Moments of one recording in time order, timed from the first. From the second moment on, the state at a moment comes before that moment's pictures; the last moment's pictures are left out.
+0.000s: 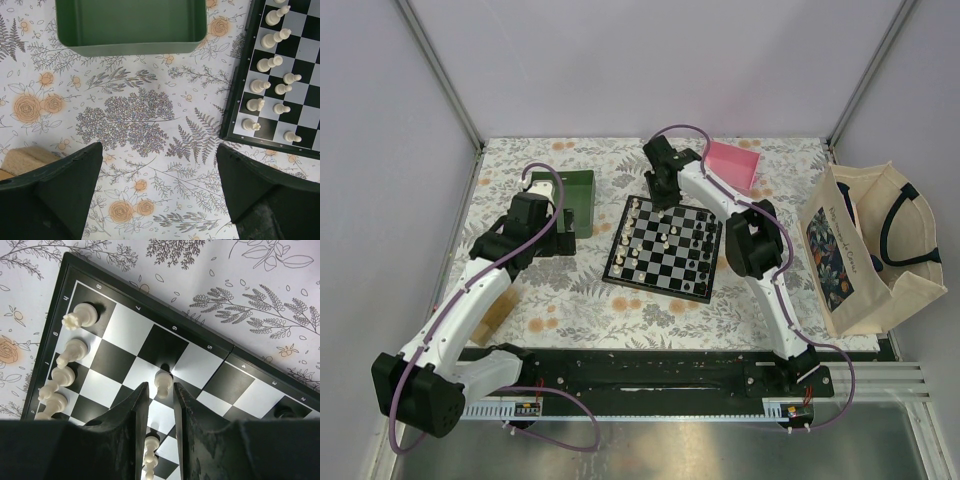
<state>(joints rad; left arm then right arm) -0.33 1.07 0.97 -0.71 -0.19 -0.26 0.56 2.42 2.21 -0.89 0.06 0.29</state>
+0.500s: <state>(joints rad) -0.33 1.08 0.97 -0.71 -0.19 -0.26 0.56 2.44 2.22 -0.89 0.06 0.29</state>
